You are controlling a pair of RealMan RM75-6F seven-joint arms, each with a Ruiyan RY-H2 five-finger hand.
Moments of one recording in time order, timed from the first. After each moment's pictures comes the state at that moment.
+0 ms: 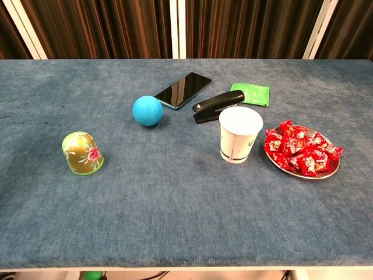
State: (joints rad) left arm -0.23 -1.14 -0.09 -1.74 1.50 1.47 0.00; right arm 0.30 -1.12 0.03 -1.66 -1.52 1.18 -0.28
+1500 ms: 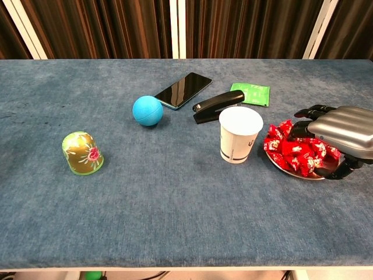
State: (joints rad) left arm -0.16 -1.19 -0.06 -1.59 1.53 1.51 -0.09; right arm 0.51 -1.44 0.01 -1.56 -1.30 0.97 -0.60
